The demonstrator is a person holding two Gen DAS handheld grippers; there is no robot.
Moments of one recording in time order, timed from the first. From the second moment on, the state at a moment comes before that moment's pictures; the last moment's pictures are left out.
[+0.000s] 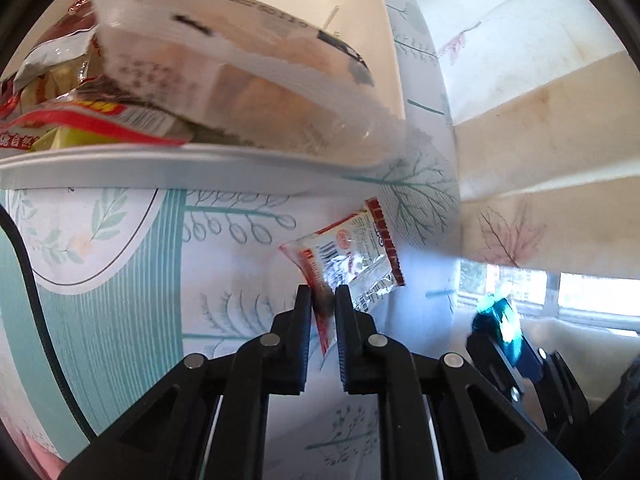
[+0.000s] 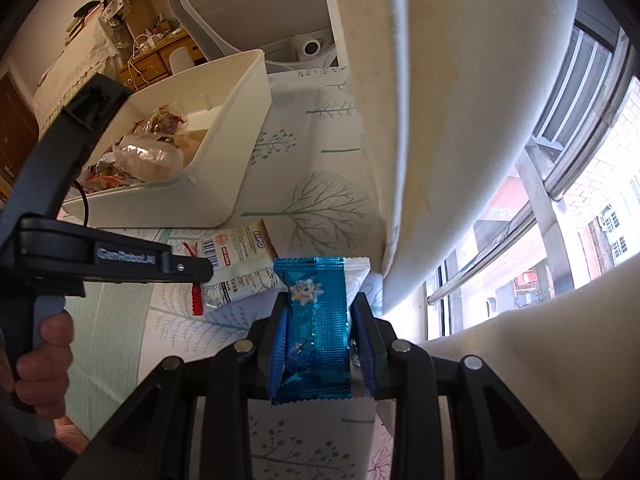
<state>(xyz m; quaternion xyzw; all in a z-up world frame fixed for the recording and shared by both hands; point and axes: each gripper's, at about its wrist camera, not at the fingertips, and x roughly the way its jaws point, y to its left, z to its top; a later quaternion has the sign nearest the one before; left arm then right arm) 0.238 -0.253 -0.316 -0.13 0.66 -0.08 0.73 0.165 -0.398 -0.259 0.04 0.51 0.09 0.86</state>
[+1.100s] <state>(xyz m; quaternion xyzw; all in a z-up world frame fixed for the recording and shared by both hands) 0.247 -0.298 -0.312 0.10 0.58 -0.26 0.77 0.096 -0.391 -0.275 0.09 0.51 0.02 0.85</state>
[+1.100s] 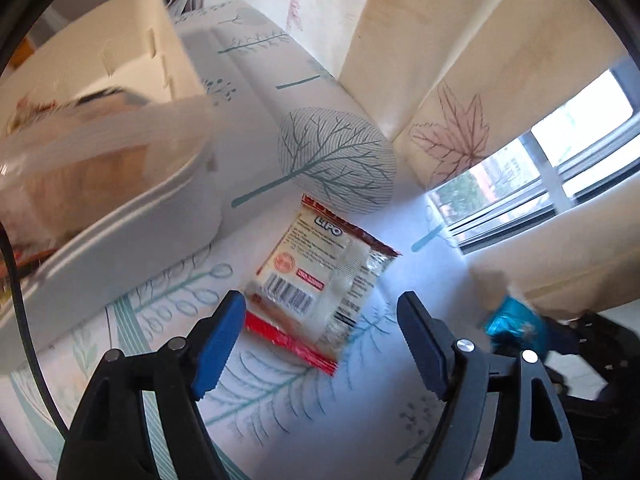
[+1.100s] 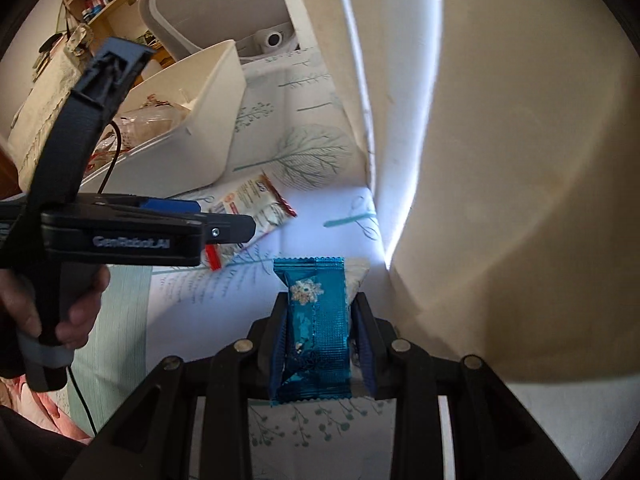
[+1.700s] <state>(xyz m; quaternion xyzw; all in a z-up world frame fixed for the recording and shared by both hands) 0.242 -0.320 -0.327 0.17 0.52 -0.27 0.79 0.079 -0.400 -0.278 0.12 0.51 -0.01 0.85</state>
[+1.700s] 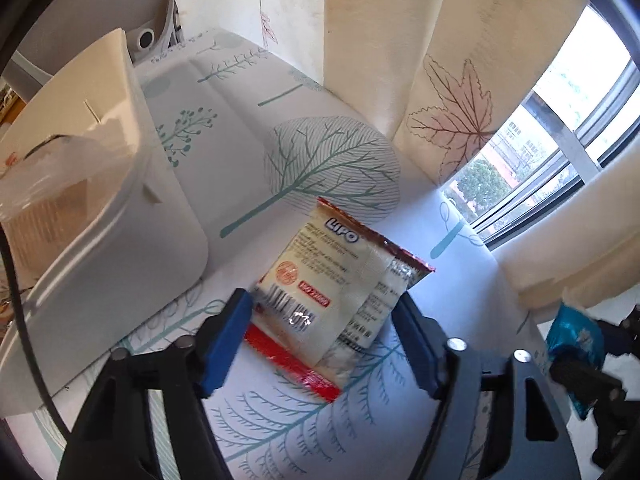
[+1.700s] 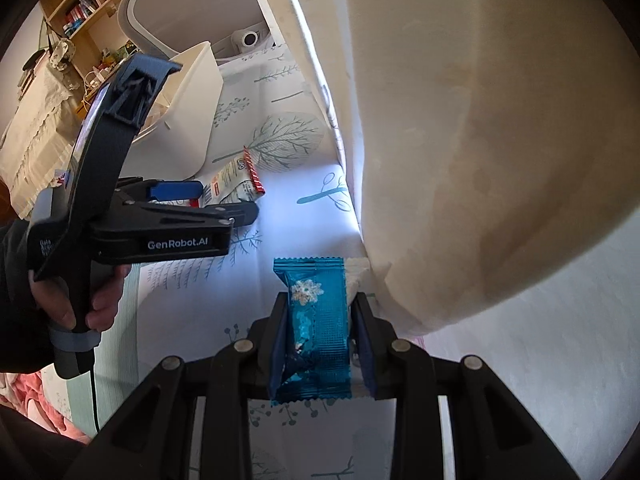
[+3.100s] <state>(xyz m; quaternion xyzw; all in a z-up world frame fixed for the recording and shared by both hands) 0.167 -0.112 -0.207 0.01 0.52 -0.15 0.84 0.160 -0.314 -0.203 0.06 0.43 0.18 0.88</state>
